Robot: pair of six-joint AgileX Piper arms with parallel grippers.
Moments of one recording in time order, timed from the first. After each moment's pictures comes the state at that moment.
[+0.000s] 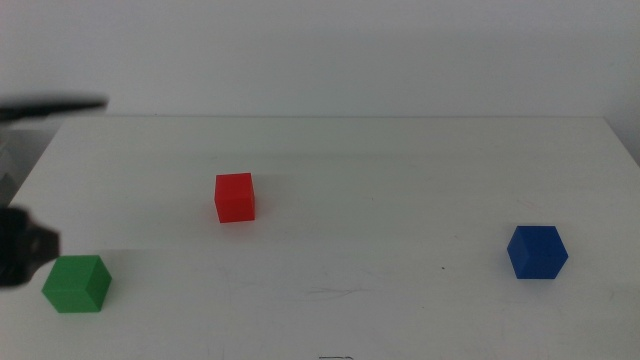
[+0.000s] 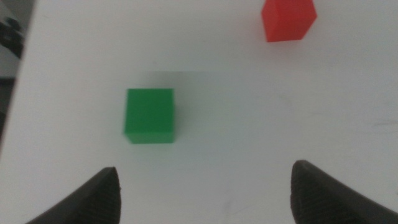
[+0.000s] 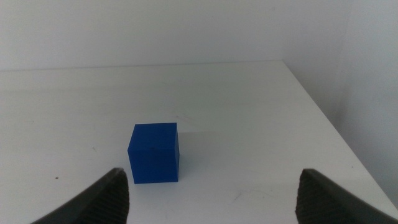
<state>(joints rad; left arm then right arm) -0.02 0.79 -0.78 -0.07 0.92 0.00 -0.06 -0.01 0.03 0.05 0.25 -0.03</state>
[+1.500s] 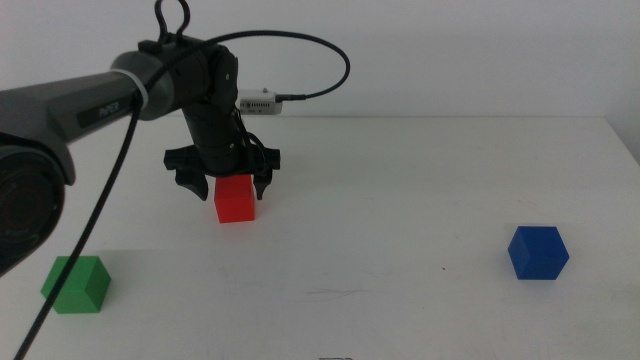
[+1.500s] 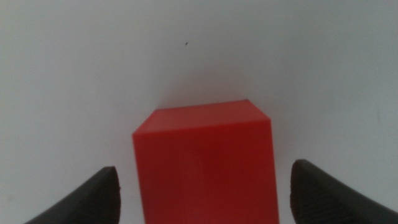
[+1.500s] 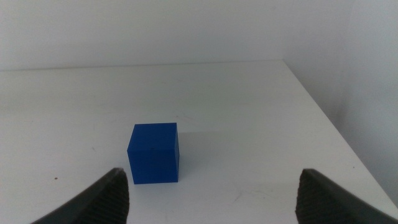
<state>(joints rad) -0.32 2.15 -1.74 0.05 1.02 -0.33 -0.06 -0.01 0.03 0.05 0.25 -0.03</state>
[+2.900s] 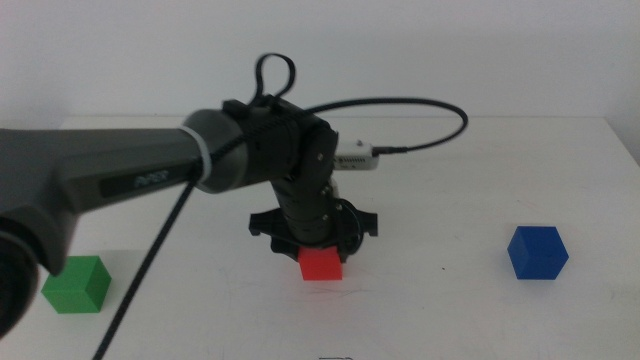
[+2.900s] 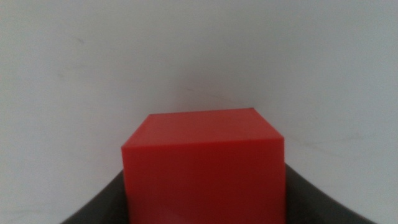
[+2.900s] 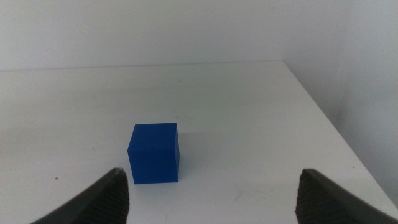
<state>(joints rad) -0.66 1.97 -1.43 0.01 0.83 -0.56 -0.06 -0.01 0.03 0.05 0.25 -0.03</state>
